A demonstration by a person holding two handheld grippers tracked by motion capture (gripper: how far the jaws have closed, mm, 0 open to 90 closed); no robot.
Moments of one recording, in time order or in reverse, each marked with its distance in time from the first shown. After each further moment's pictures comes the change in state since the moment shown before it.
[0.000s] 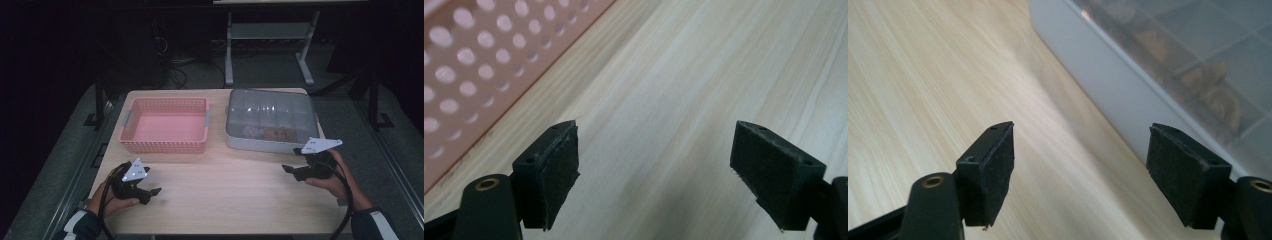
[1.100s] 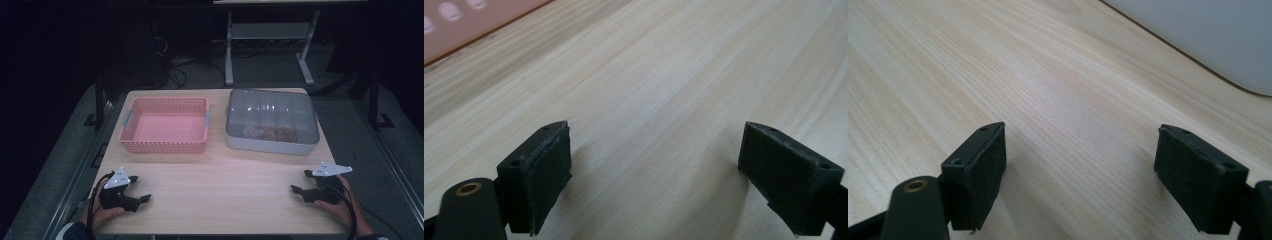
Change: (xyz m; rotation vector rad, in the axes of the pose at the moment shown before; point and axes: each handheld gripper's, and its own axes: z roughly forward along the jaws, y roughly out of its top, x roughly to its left) left arm 0.013 -0.059 0.003 -0.071 0.000 -0.210; right arm 0.007 -0.084 0.011 0.006 -0.006 0.164
